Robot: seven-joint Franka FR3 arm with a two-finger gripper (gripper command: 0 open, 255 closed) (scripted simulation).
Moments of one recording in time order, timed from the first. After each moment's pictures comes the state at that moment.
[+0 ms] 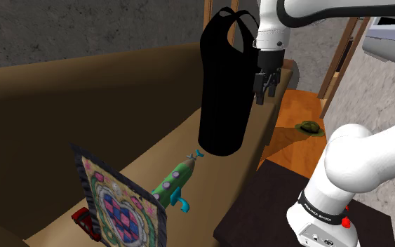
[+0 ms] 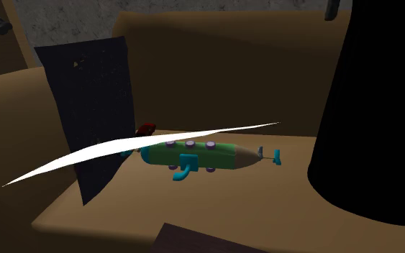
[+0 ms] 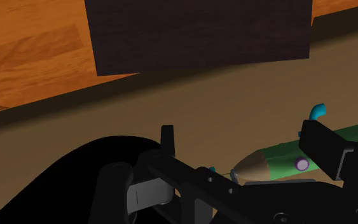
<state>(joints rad) -0.01 -0.82 -0.04 -2.42 -0.06 1.49 0.02</state>
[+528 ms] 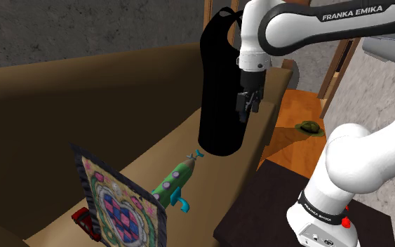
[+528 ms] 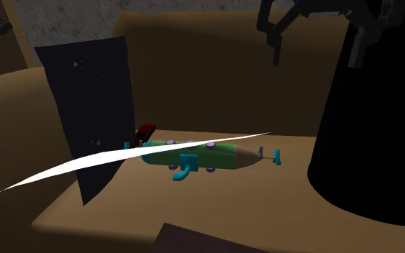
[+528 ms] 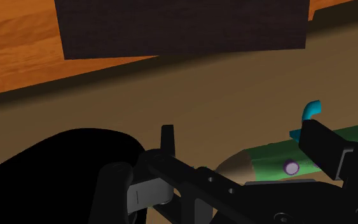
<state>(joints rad) 0.04 -0.75 0.03 -2.54 0.00 1.68 0.09</state>
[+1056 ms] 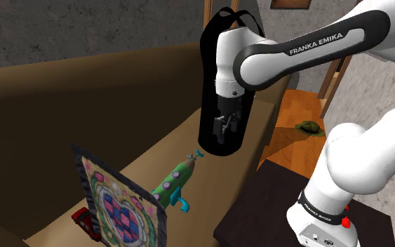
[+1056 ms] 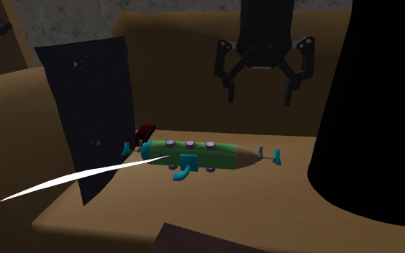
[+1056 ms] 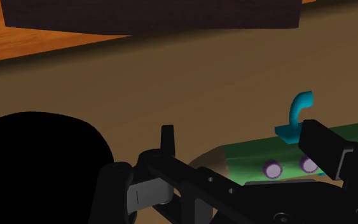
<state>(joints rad) 0.10 -0.58 0.14 -2.60 0.06 1.94 0.18</state>
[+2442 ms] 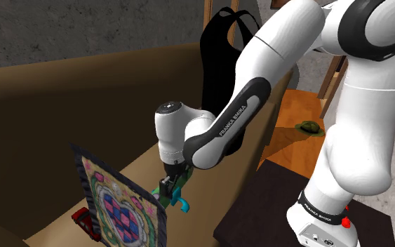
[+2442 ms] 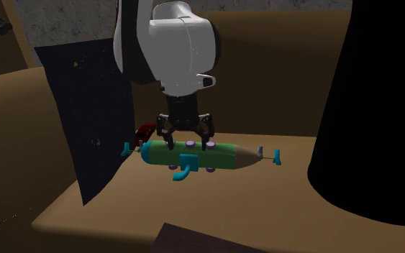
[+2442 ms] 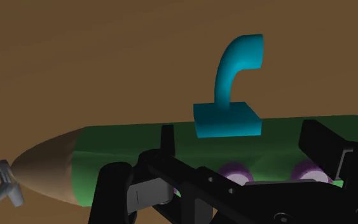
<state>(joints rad) 0.20 0.17 0.36 -2.39 -0.20 2.50 0.58</state>
